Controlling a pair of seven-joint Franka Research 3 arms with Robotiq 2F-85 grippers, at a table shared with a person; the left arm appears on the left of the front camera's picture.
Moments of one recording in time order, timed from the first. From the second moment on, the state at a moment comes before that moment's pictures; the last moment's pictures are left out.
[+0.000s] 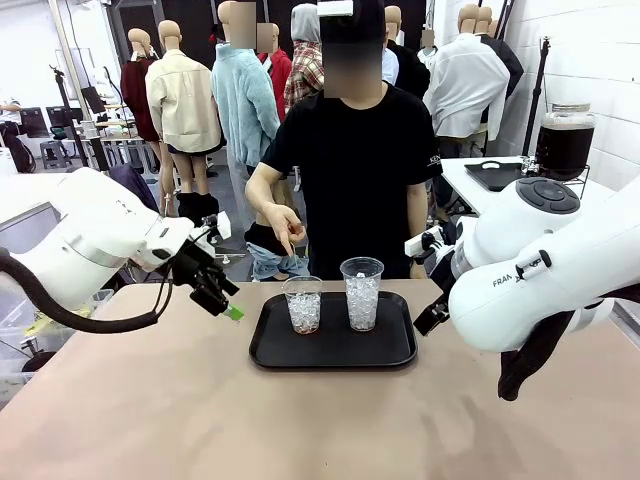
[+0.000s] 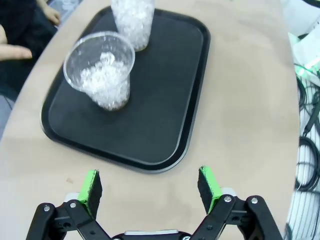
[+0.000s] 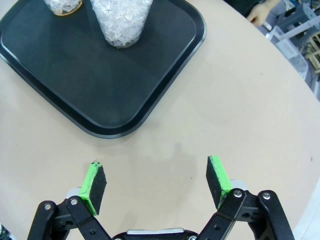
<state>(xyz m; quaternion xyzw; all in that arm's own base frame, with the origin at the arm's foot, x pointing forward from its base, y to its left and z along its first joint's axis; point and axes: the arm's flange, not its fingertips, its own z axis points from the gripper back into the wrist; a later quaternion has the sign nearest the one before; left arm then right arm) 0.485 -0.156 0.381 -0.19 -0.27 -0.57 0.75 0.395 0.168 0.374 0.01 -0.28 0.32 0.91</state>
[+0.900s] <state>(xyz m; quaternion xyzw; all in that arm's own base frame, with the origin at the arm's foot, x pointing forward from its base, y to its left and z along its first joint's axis) 0.545 -0.146 0.346 -0.25 -0.30 -0.54 0.75 0.395 0.167 0.374 0.01 -0.28 0.32 0.91</state>
